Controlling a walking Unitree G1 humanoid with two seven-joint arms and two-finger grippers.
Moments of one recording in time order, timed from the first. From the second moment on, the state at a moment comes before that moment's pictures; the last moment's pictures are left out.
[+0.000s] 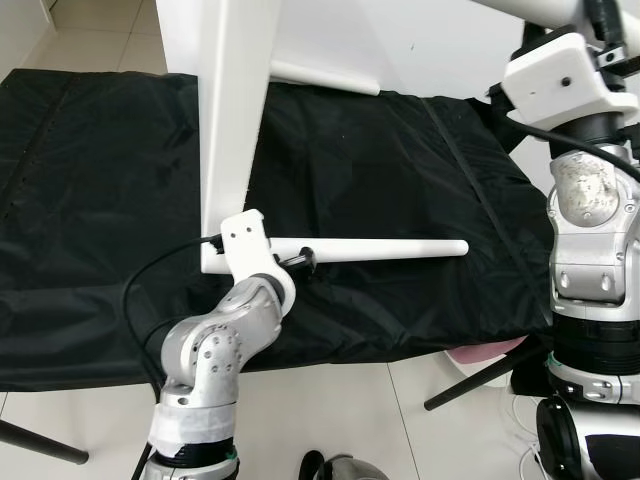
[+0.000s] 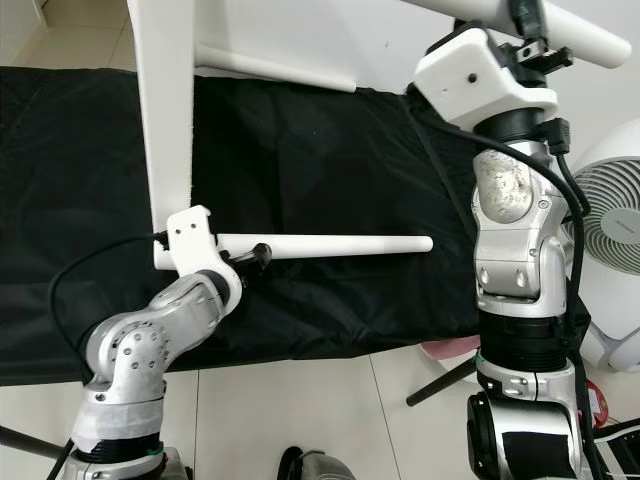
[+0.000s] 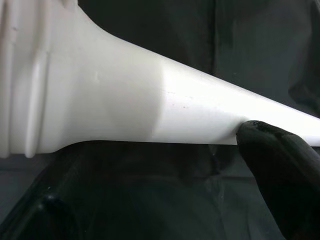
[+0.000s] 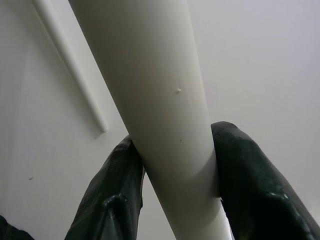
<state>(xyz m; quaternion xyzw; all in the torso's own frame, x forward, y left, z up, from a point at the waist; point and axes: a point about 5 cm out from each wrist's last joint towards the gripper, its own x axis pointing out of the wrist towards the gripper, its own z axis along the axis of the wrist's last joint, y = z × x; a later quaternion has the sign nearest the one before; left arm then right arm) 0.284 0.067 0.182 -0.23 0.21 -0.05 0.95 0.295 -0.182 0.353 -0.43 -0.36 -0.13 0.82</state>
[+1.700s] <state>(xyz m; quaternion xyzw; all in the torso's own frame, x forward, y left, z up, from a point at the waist) 0.313 0.064 0.190 -0.38 0.14 0.00 0.92 0.300 -0.165 0.372 -0.39 -0.38 -0.13 0.83</state>
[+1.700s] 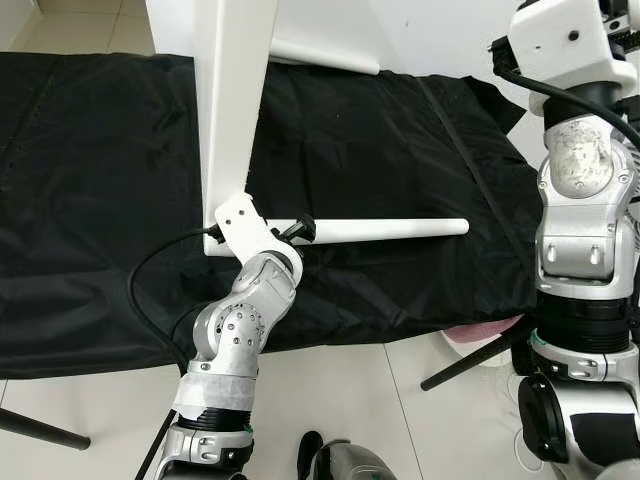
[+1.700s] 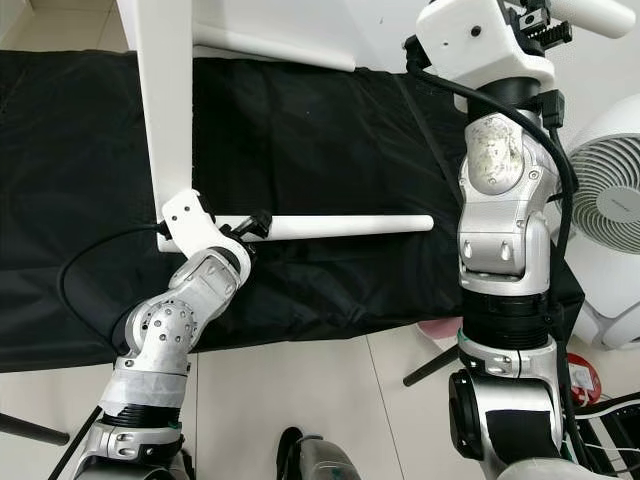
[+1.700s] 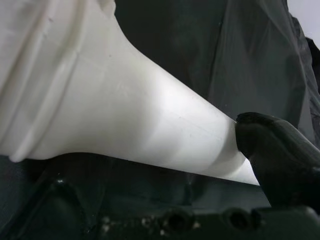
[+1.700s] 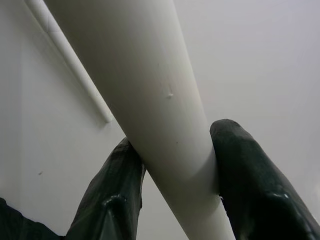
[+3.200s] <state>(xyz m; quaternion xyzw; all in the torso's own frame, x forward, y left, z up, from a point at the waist) 0.313 0.066 0.266 -0.29 -0.08 0.02 0.95 0.308 -0.180 0.406 -0.36 -0.42 -0.16 0.82</state>
